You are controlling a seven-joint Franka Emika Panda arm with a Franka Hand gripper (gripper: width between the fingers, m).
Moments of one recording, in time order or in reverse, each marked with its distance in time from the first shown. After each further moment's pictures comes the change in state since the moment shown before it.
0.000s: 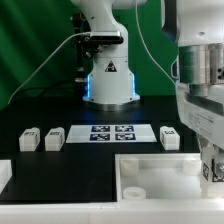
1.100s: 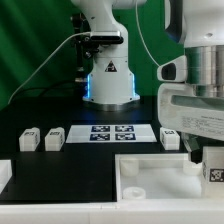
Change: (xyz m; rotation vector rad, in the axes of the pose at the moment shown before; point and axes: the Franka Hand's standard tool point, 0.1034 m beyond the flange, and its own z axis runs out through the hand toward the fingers) arm -0.007 0.002 0.002 -0.011 0.016 -0.732
